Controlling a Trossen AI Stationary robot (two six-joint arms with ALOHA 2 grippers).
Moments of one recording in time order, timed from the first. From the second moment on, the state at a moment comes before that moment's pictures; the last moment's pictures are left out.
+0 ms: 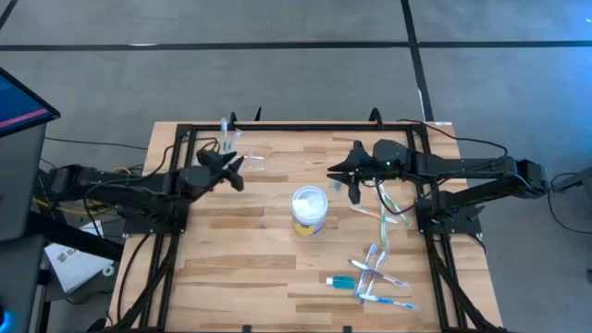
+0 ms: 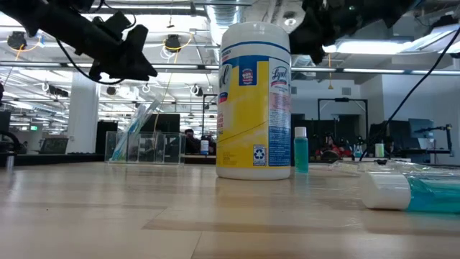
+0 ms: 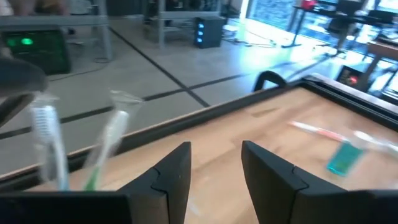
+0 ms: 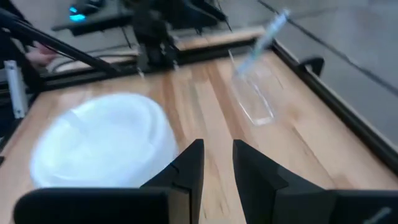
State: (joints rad) left arm 0.04 0.83 0.40 0.09 -0.84 -0.39; right arm -0.17 1.12 0.77 -0.03 -0.04 0.09
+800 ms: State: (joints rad) left arm -0.20 0.83 0.40 0.13 -0.83 -0.40; right arm -0.19 1.11 0.77 -0.44 0.00 0.21
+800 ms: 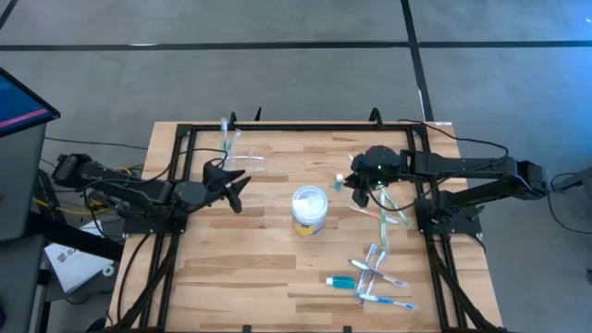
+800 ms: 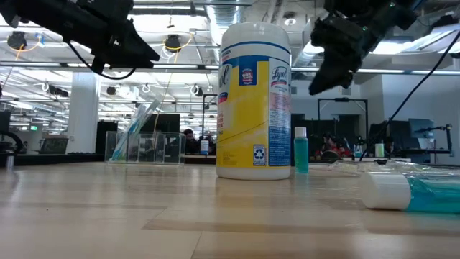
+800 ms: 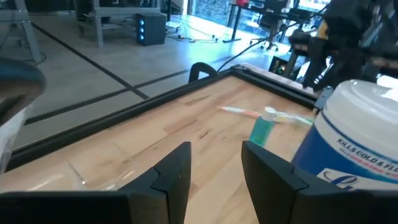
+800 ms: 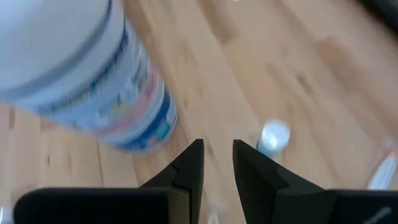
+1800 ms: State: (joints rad) left arm -0.23 0.83 0.40 0.15 -0.82 -0.40; right arm -0.07 1.32 0.76 -0.67 0.04 0.29
